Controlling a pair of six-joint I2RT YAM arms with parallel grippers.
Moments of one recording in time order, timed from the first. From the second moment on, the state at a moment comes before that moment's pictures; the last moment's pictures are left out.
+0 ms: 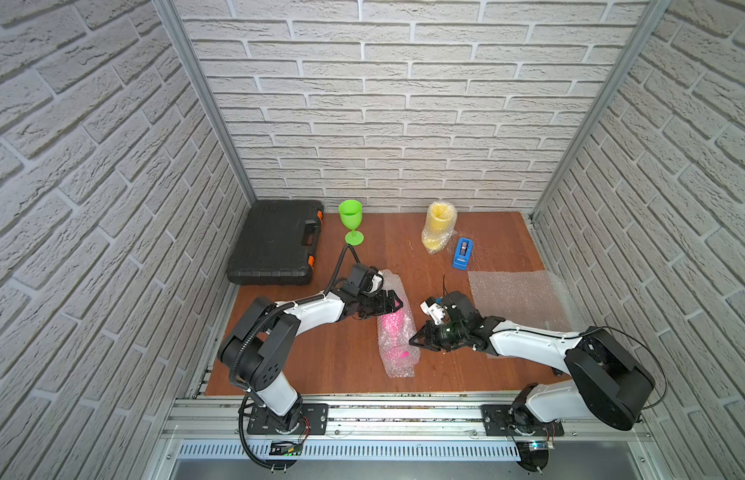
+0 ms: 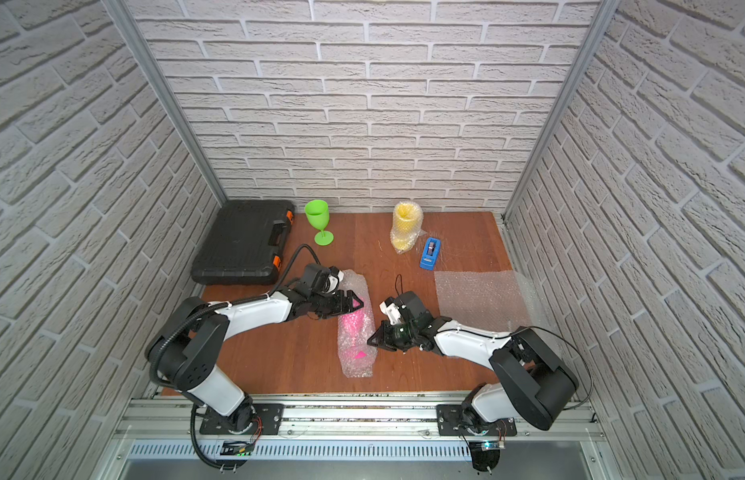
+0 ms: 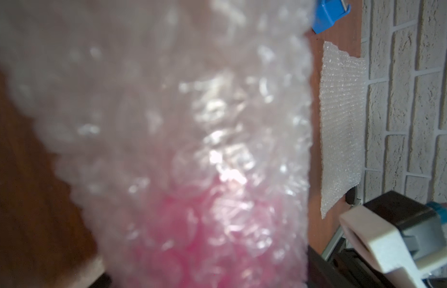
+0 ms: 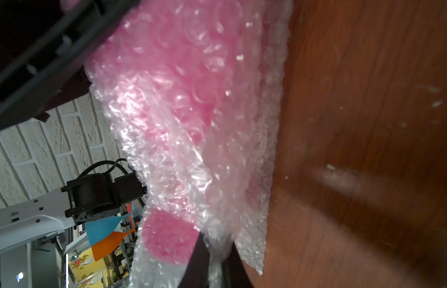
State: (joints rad) left arm -0.59 1.62 0.84 -0.11 0.40 -0.66; right arm 0.62 1.42 0.56 -0.07 -0.57 0.88
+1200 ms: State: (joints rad) left arm -0.49 1.63 0.59 0.36 0.55 -0.80; right arm 0.67 1.66 0.45 0.54 -0.68 1.11
